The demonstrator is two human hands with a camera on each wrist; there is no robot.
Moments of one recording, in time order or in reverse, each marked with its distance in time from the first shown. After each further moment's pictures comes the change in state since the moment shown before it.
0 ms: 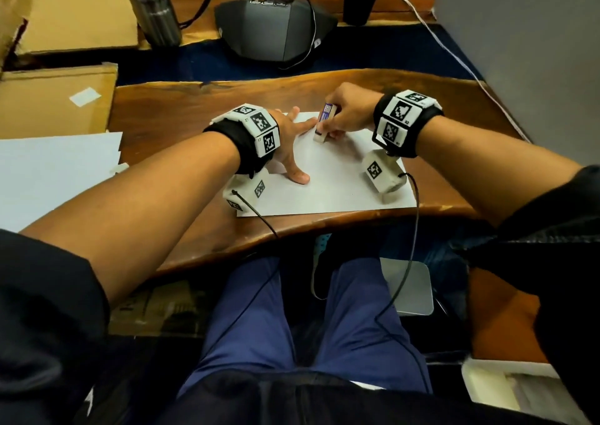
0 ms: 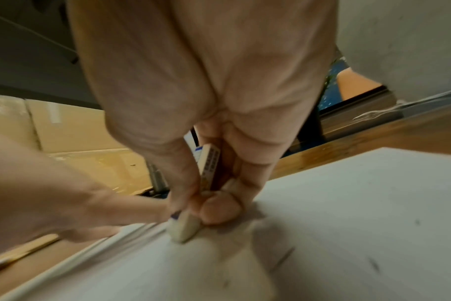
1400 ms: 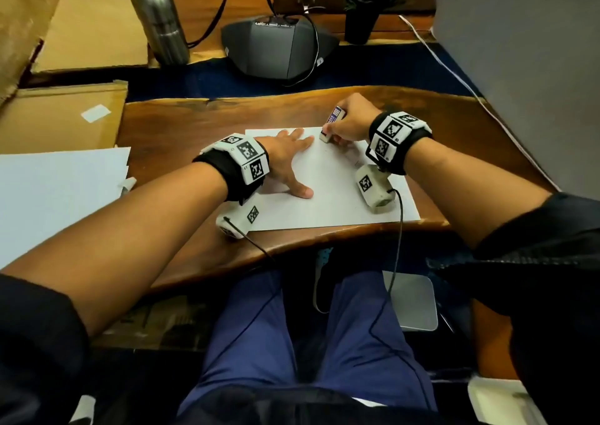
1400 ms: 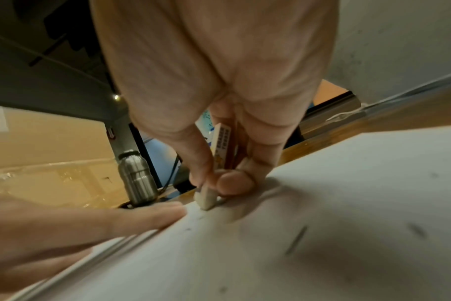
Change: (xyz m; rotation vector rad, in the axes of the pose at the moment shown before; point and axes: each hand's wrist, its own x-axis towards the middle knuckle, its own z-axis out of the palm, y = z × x) left_hand -0.007 -0.009 0.013 -0.235 0.061 0.109; right_hand 0.014 -0.002 0.004 0.135 0.167 0.150
